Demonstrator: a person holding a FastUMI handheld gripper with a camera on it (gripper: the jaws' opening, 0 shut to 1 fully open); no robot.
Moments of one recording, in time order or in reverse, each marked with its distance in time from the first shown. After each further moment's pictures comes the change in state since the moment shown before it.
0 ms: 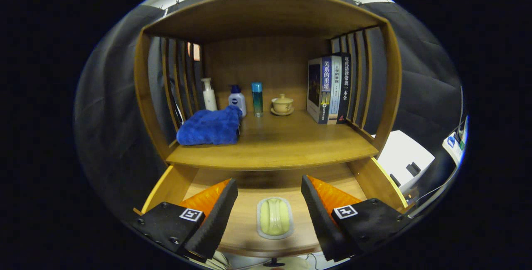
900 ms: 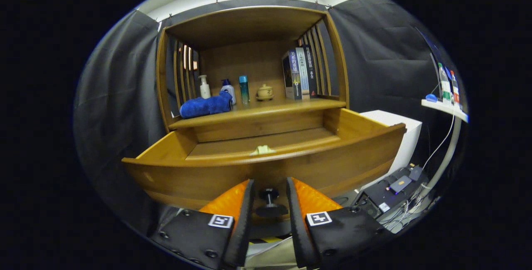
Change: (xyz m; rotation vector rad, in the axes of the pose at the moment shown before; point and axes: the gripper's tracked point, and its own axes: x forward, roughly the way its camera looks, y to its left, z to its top) arm -0.086 -0.011 -0.141 0.113 -0.204 -0.049
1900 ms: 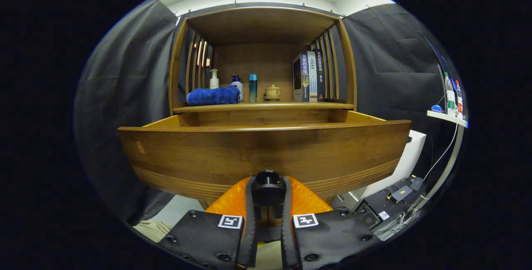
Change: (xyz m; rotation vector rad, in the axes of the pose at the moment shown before) arm 0.016 -0.008 -0.055 -0.101 -0.063 0.036
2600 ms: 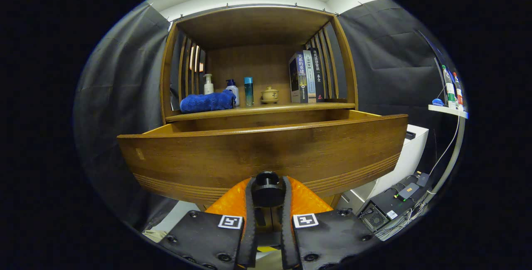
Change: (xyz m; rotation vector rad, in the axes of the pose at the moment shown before) arm 0.037 0.000 0.012 0.049 -0.020 -0.006
